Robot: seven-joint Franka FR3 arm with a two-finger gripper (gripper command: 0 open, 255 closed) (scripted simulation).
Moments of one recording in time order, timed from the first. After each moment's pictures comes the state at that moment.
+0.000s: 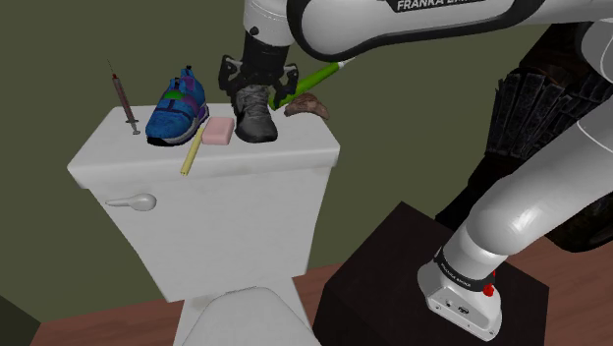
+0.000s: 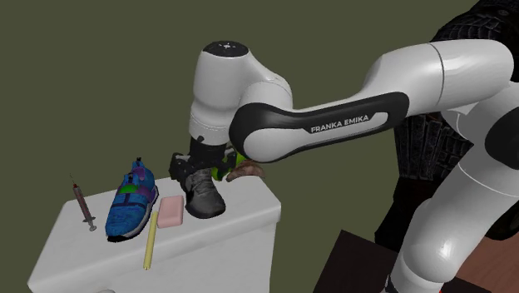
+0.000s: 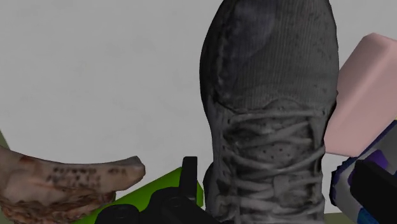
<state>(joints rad) -0.13 -0.21 0.64 -1.92 -0.14 2.05 1.04</state>
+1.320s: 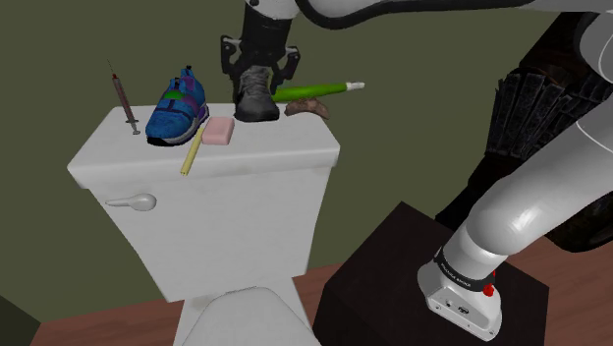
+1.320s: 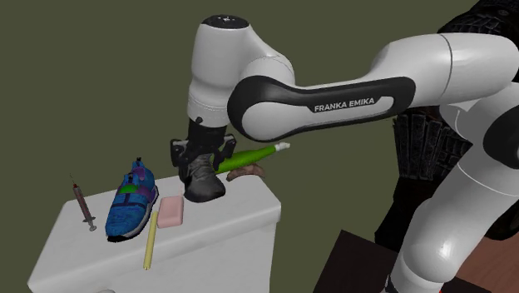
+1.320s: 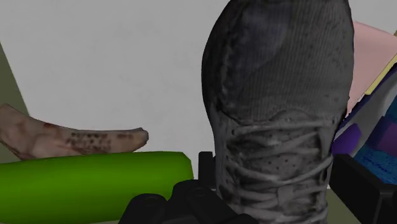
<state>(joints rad) -0.13 -0.21 0.64 -1.83 -0.13 1.96 1.02</state>
